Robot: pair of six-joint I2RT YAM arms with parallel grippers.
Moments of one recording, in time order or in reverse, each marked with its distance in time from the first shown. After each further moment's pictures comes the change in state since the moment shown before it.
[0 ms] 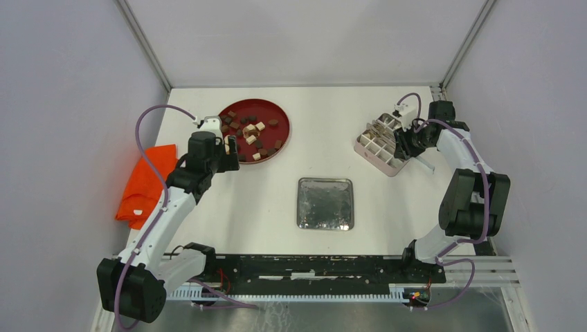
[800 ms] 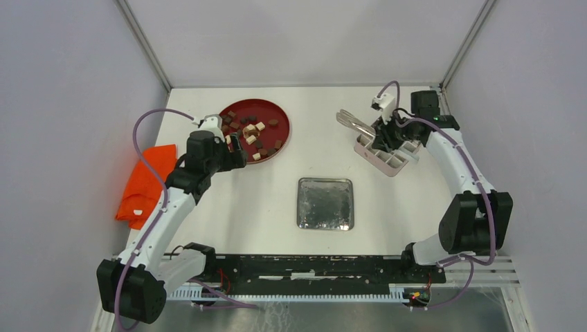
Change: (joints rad) left arm 0.003 0.001 0.000 0.023 0.133 -0.101; right arm 0.147 -0.115 0.079 -0.052 -0.117 0.014
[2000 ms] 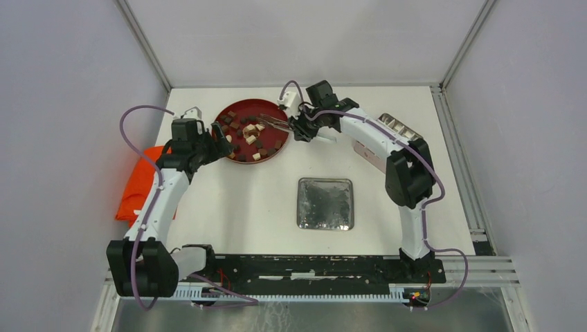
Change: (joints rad) left arm 0.222 0.167 0.133 -0.075 0.162 -0.117; right arm 0.588 0.515 0.481 0.162 0.175 0.135
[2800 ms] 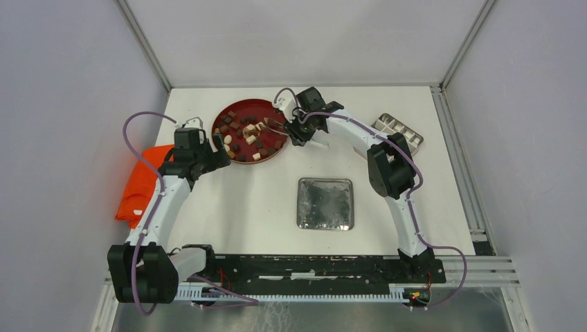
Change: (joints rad) left arm 0.000 -0.055 -0.102 -0.011 -0.118 0.095; right arm 0.027 0.251 0.190 -0.023 0.140 0.100
